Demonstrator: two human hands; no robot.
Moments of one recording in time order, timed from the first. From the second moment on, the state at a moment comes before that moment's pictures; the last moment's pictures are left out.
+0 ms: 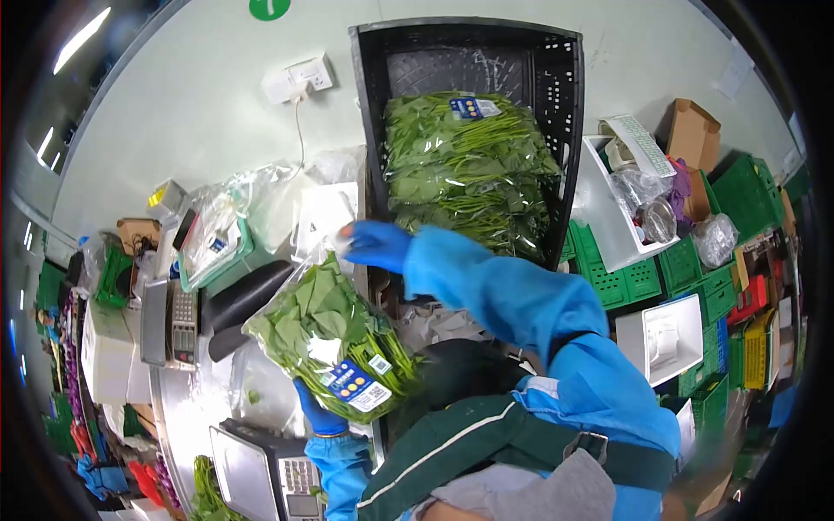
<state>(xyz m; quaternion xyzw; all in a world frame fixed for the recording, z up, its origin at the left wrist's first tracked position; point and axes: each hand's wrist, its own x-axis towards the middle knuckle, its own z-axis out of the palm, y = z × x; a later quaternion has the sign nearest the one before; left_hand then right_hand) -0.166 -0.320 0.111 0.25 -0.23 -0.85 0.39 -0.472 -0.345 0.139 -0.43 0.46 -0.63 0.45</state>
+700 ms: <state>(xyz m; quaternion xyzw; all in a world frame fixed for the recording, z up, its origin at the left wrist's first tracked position) -0.403 -0.294 0.073 0.15 -0.29 -0.95 0.02 -0.762 -0.244 0.217 -0.47 0.79 -0.29 -0.26</state>
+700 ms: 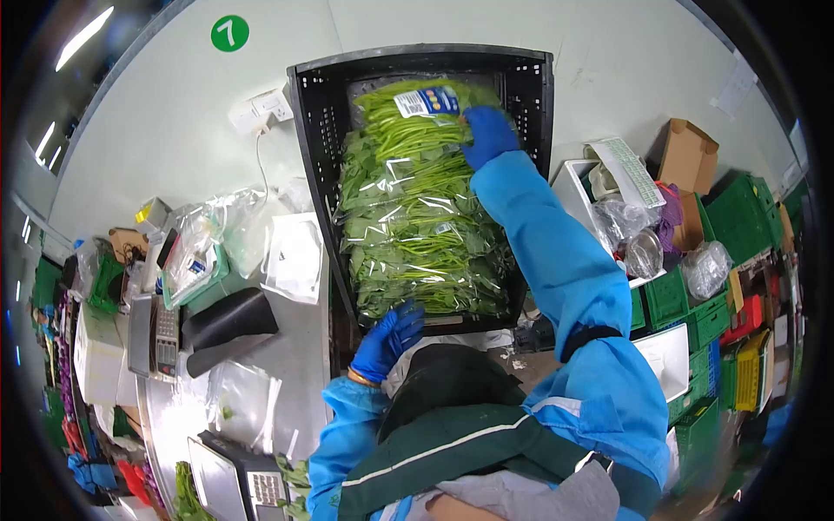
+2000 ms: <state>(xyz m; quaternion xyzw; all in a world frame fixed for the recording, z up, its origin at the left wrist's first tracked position) 0.074 -0.050 -0.028 0.77 -0.15 -0.03 0.62 -0.218 -0.237 -0.025 -0.67 0.39 -0.29 0.56</state>
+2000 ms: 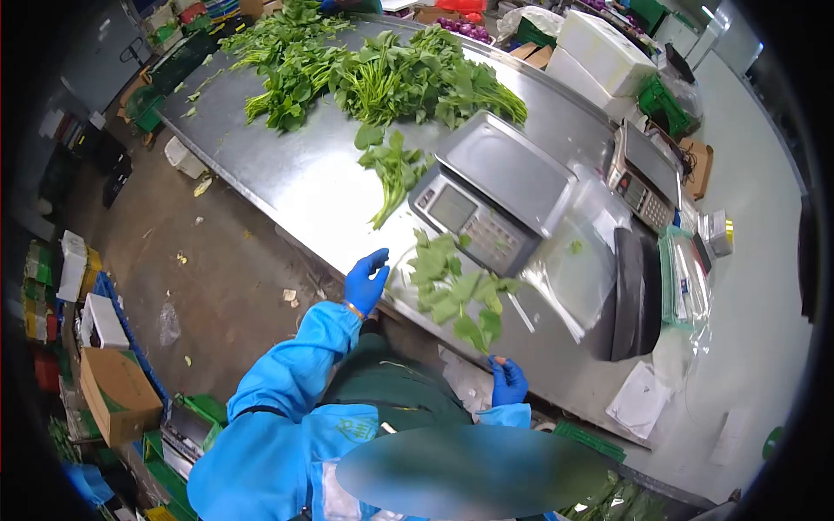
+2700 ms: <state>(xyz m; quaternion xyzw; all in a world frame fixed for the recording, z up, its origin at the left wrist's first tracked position) 0.573 -0.112 -0.011 0.67 -0.04 -0.09 0.74 0.485 -0.288 0.045 -0.74 0.38 0.00 0.55</state>
